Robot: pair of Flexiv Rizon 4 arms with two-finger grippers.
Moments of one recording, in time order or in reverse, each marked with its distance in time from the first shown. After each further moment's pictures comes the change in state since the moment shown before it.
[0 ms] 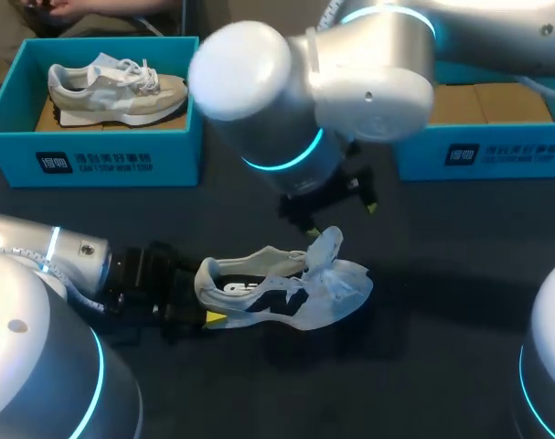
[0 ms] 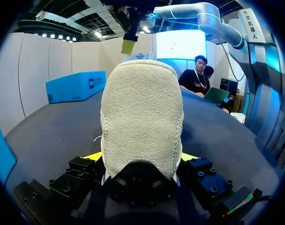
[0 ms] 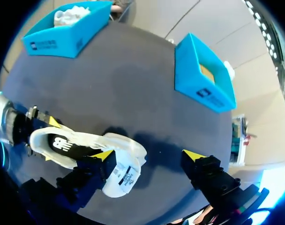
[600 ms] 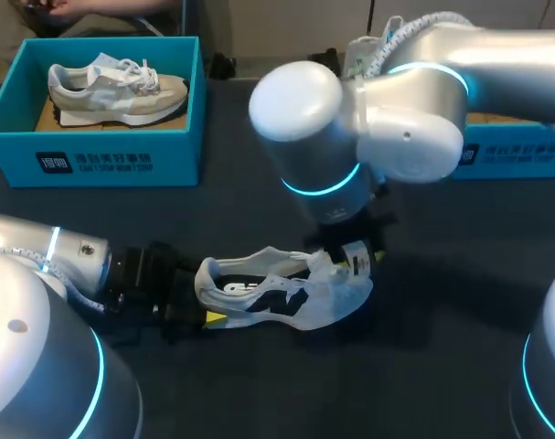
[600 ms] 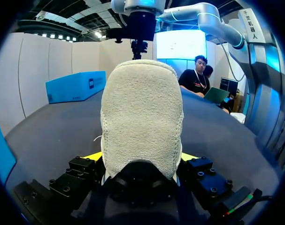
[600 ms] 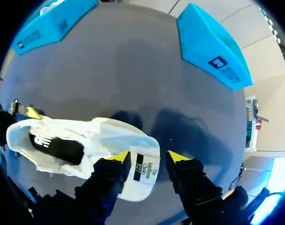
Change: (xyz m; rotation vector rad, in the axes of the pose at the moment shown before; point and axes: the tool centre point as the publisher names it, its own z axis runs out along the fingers) left arm 0.000 0.000 0.000 0.000 0.000 0.000; right arm 0.004 -0.045 0.077 0.139 0.079 0.093
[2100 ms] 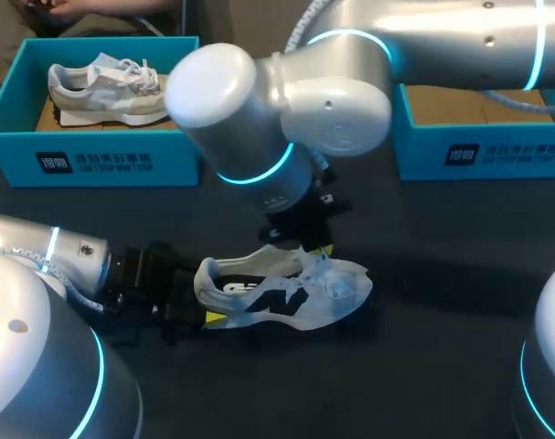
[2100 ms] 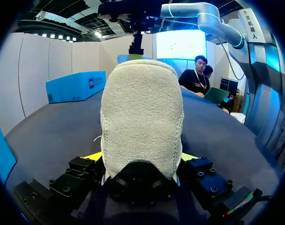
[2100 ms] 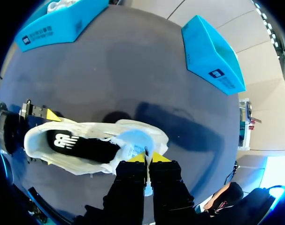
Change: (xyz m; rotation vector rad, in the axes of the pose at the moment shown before) left arm 0.000 0.000 -0.001 0.000 0.000 0.000; right arm 0.044 0.005 -0.042 0.018 -0.061 -0.008
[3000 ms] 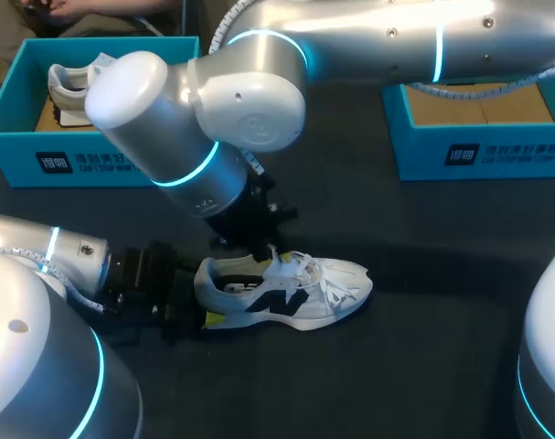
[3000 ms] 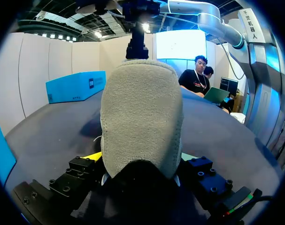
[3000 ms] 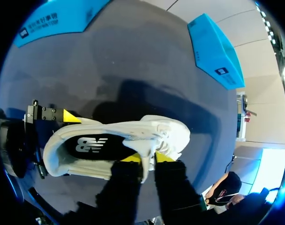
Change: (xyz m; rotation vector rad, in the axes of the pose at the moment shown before) left arm 0.000 0.000 0.000 0.000 0.000 0.000; right arm 0.070 0.002 -0.015 0.081 -0.057 0.024
